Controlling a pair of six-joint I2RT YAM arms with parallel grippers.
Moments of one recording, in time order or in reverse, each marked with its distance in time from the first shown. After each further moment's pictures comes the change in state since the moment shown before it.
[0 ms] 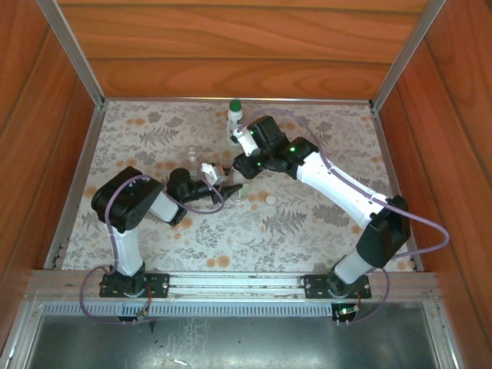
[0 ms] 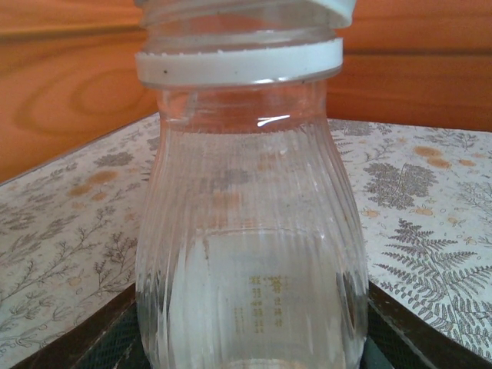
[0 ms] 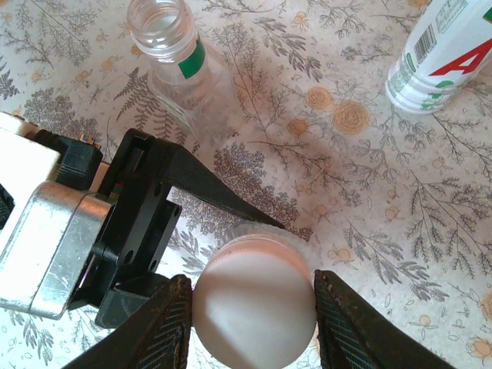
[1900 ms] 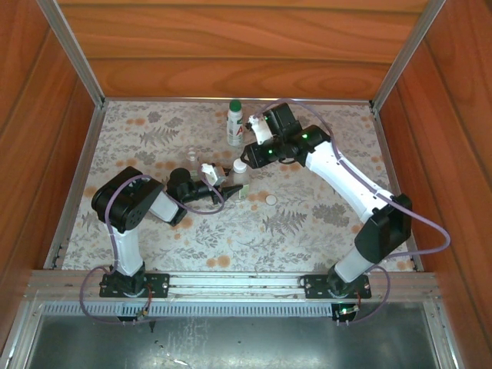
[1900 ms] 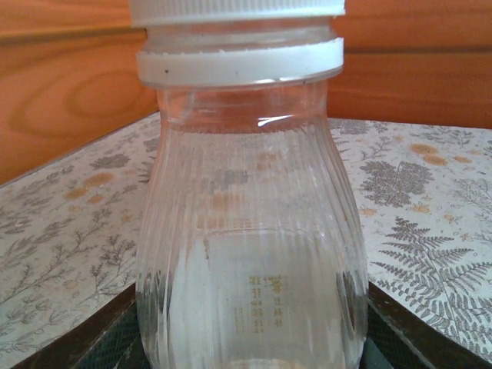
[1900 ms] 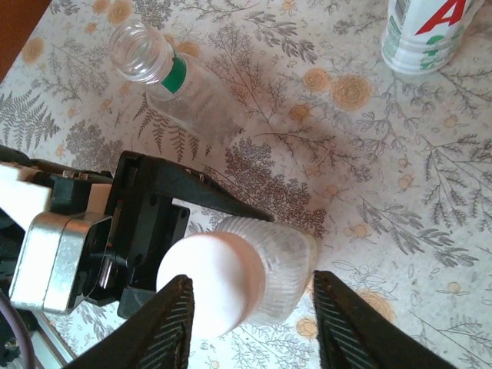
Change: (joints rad) left arm -0.002 0.000 0.001 -0.002 0.014 0.011; right arm -0.134 0.028 0.081 -0.102 -0.187 0.117
